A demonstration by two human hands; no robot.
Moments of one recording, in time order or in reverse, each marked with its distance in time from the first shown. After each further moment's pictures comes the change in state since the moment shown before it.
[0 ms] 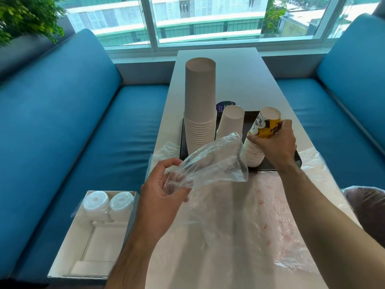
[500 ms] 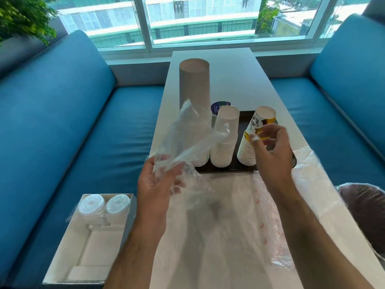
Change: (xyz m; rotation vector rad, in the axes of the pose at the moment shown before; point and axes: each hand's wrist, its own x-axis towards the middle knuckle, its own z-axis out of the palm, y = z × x) left_hand 0.018 -0.001 0.014 -0.448 0.105 -0.098; right_hand -0.075 -0.041 -0.027 0.348 -0.005 -0.039
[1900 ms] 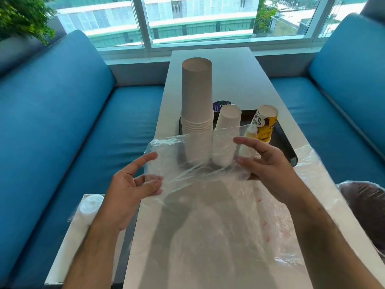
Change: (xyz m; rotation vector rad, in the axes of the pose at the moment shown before) left_hand 0.029 0.011 -0.075 0.127 -0.280 -0.036; right_hand -0.015 -0.007 -0.021 0.349 -0.657 0.220
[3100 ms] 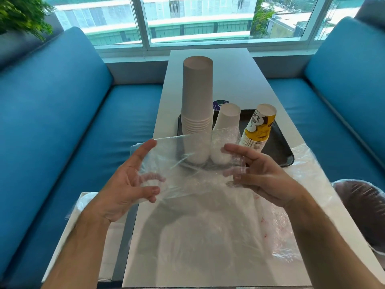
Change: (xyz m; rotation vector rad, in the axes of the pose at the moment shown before) left_hand 0.003 0.008 -0.014 -0.058 -0.284 0.014; right_hand -0.010 0.015 -0.003 0.258 -0.328 0.028
